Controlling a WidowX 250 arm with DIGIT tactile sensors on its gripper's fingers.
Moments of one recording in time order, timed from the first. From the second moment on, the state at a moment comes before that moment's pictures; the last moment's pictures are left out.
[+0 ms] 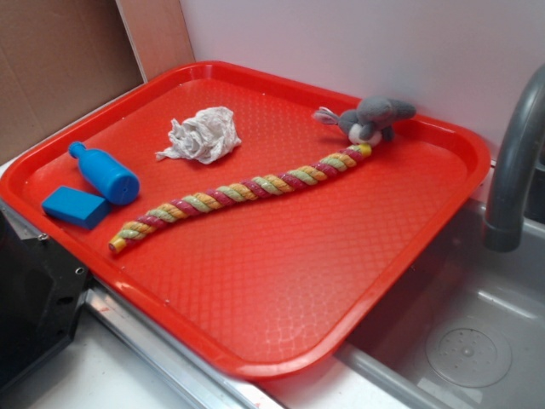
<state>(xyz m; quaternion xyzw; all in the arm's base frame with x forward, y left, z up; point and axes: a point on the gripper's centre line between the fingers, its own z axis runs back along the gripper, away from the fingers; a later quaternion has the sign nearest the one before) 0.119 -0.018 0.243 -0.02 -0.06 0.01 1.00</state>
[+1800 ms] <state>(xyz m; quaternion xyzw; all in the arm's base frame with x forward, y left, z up) 0.289 -0.049 0.110 0.05 -0.10 -0.23 0.97</state>
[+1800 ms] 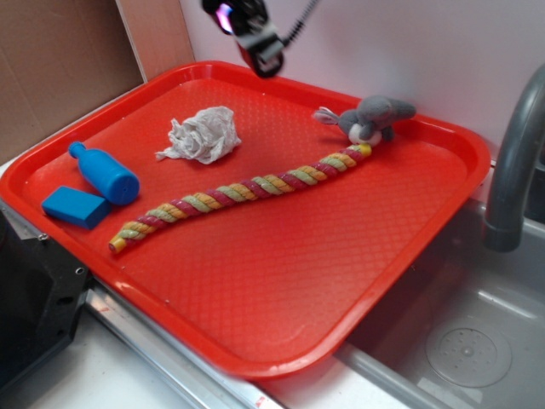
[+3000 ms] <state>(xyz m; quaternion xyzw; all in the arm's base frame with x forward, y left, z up) 0.335 -0.126 0.049 0.08 -0.12 -0.28 0.95</state>
